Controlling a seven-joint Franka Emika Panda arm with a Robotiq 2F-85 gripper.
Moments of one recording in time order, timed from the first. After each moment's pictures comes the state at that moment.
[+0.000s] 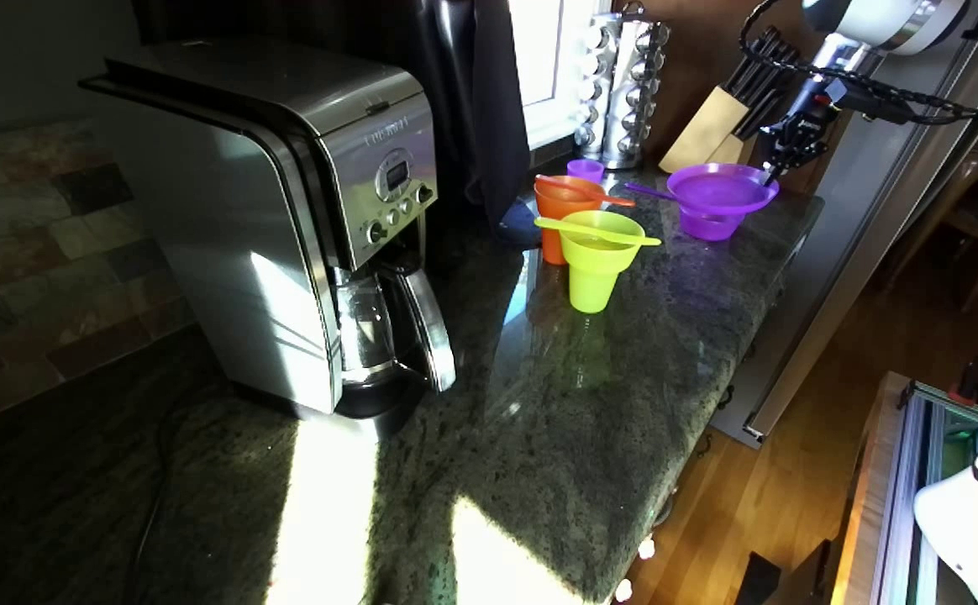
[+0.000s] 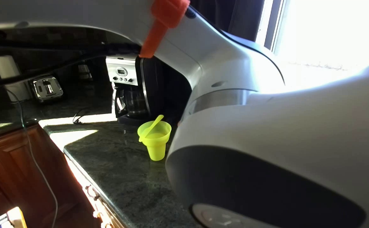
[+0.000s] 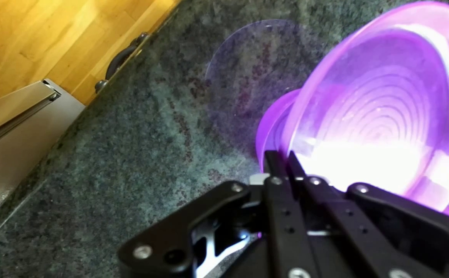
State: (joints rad) arm -0.48 0.13 -0.39 -2.11 0.37 2.19 -0.34
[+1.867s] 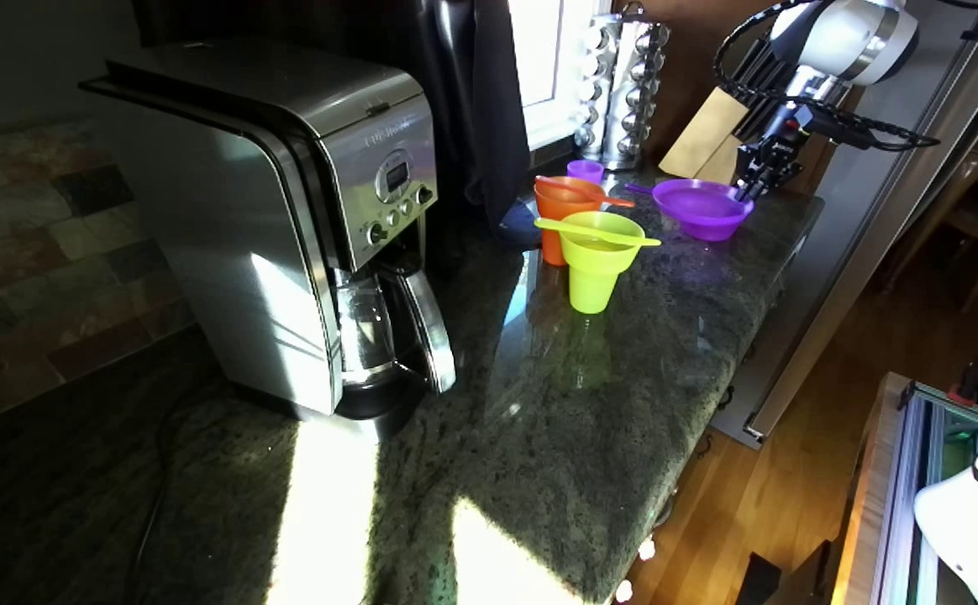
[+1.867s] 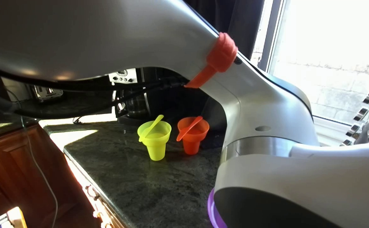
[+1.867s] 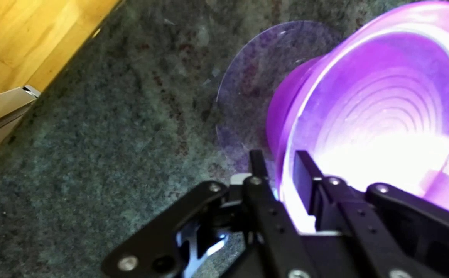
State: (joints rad) arm -0.55 0.31 -0.33 -1.99 0.47 2.19 -0.38
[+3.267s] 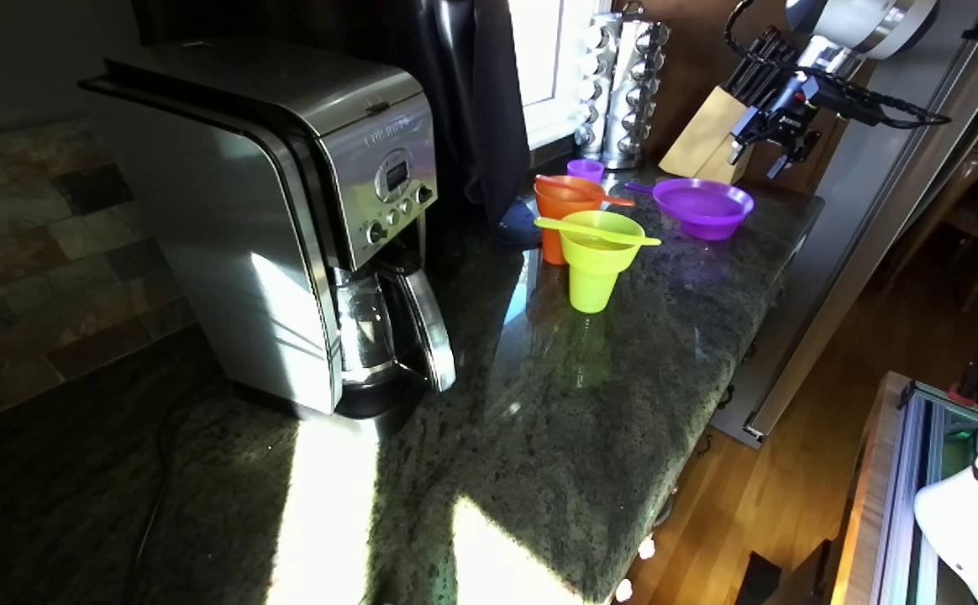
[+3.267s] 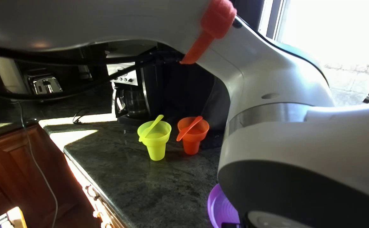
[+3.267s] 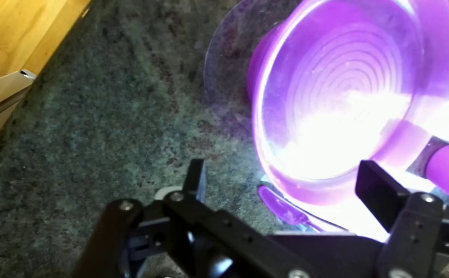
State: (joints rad) arm -0.57 0.25 -0.32 -1.96 0.47 2.19 -0.31
